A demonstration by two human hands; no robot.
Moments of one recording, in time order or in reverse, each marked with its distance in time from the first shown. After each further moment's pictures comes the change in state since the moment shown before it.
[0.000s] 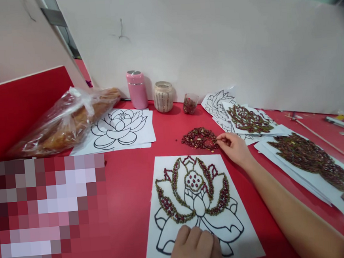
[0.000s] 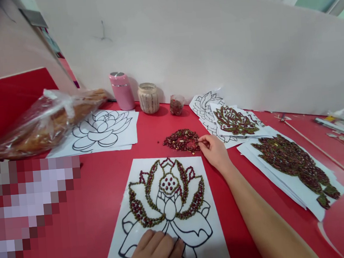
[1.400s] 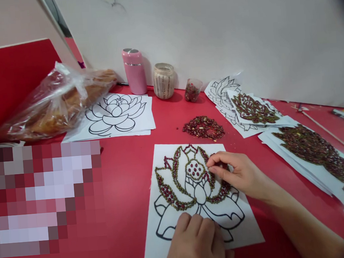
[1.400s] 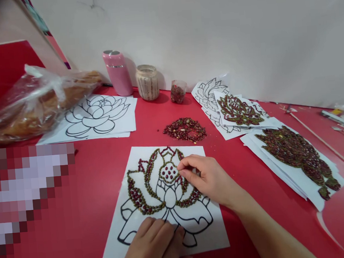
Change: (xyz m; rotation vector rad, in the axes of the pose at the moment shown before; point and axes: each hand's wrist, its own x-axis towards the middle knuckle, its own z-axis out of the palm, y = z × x) left_hand 0.013 0.007 -0.005 -0.057 0.132 0.026; right_hand -0.071 -0.076 -0.024 0.226 -0.510 -0.146
